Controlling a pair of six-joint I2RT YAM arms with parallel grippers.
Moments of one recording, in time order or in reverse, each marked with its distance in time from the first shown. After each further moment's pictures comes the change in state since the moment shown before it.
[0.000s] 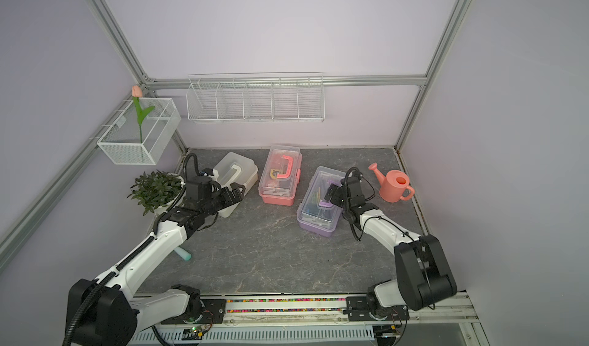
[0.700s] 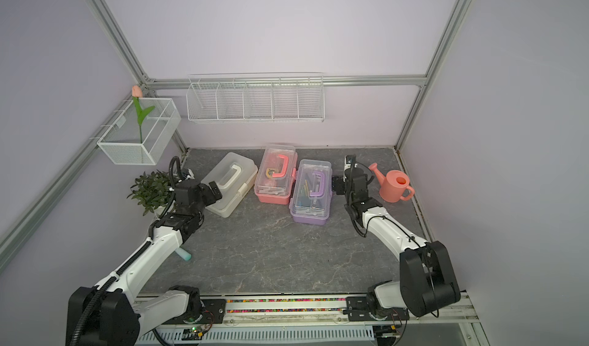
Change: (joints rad) left arm 0.124 -0.008 -0.121 0.213 -0.507 0.253; right arm -0.037 -0.162 -0.090 0.110 0.257 -0.536
